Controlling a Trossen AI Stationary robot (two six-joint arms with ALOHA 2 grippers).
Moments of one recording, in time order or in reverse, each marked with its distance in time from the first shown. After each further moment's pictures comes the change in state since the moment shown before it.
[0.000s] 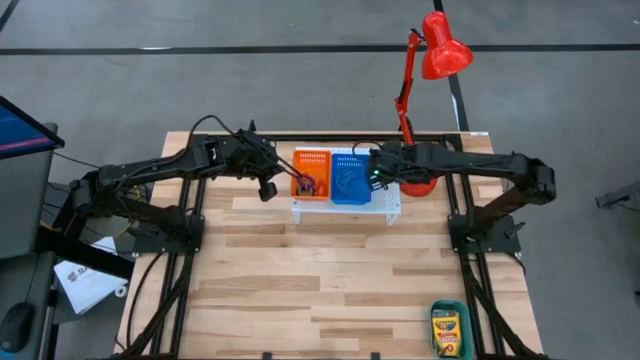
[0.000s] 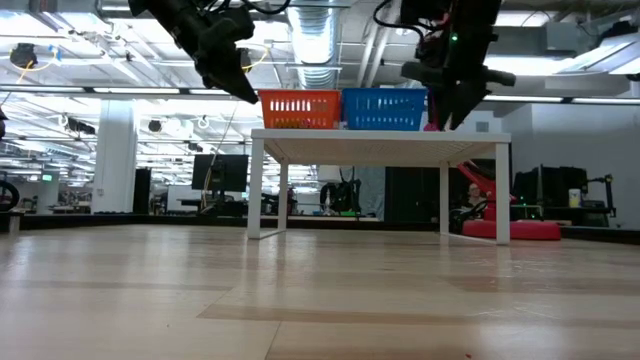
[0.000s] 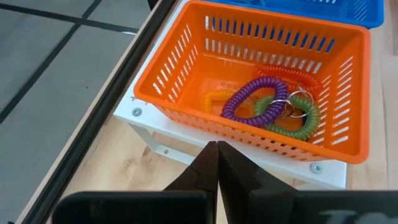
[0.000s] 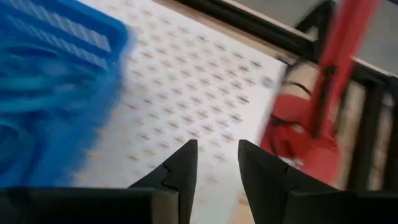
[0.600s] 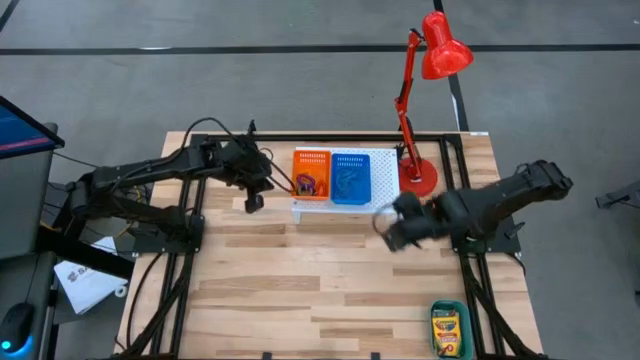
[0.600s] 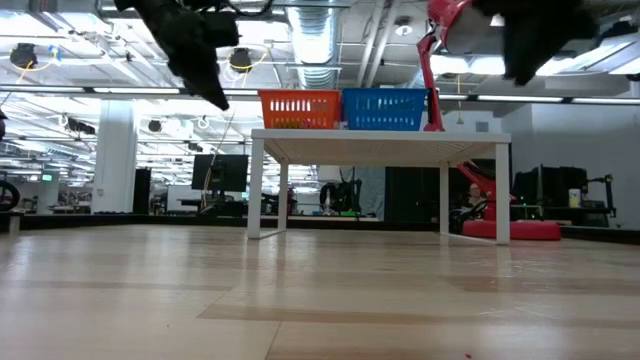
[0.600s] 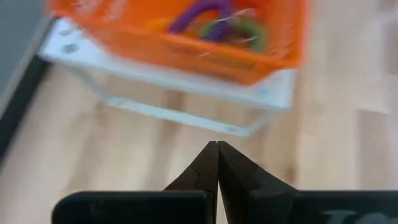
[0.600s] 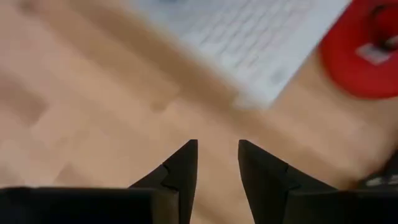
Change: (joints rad) left arm -0.013 -0.032 0.001 -0.227 0.148 0.017; right arm 0.518 -0.108 0.000 -0.196 -0.159 0.355
